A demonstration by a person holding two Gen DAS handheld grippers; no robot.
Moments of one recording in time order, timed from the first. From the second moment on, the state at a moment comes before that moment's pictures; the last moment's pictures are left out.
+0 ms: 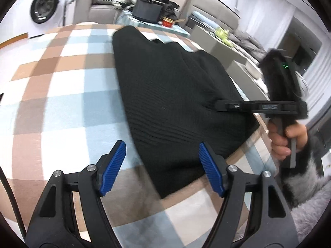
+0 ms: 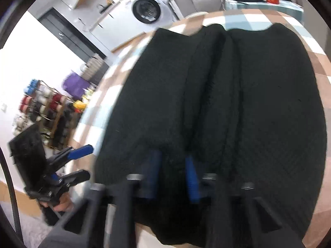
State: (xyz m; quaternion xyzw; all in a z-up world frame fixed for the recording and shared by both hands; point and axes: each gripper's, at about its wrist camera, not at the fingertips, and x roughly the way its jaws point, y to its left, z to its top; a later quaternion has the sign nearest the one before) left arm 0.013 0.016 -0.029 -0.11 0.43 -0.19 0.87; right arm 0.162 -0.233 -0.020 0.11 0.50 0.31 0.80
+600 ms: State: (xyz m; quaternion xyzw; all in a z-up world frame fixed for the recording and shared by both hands) left arm 0.025 -0.005 -0.037 -0.09 0.46 -0.20 0.86; right arm 0.130 -0.273 -0.028 0.17 0.50 0.32 0.79
